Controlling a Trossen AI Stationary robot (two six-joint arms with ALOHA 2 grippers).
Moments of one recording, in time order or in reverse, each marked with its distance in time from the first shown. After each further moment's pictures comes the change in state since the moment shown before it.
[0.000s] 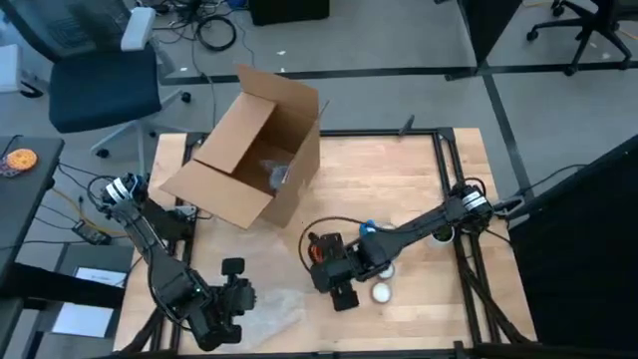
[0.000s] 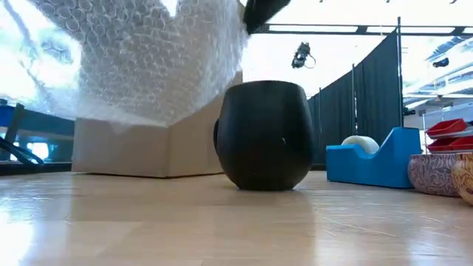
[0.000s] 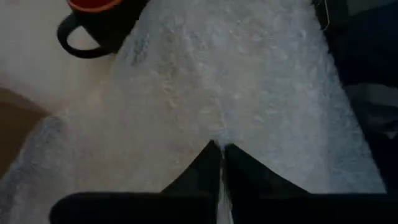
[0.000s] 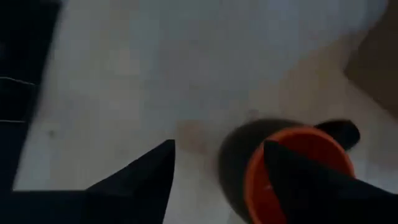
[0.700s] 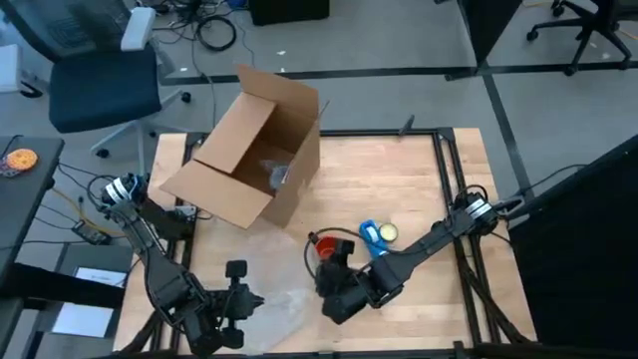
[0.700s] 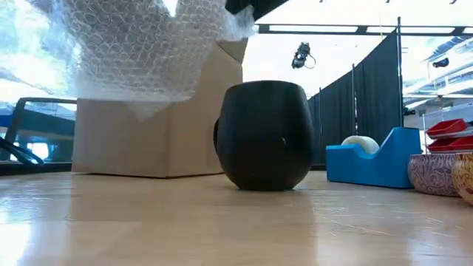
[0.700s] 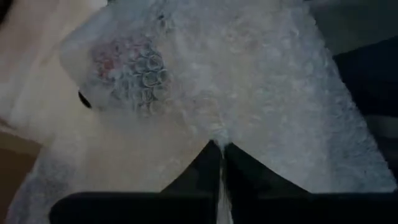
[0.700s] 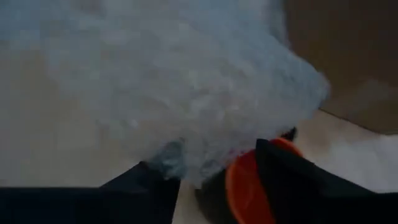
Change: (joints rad) left arm -0.019 0.000 0.000 0.143 -0.144 0.129; right arm 0.096 0.006 -0.088 0.081 0.501 0.339
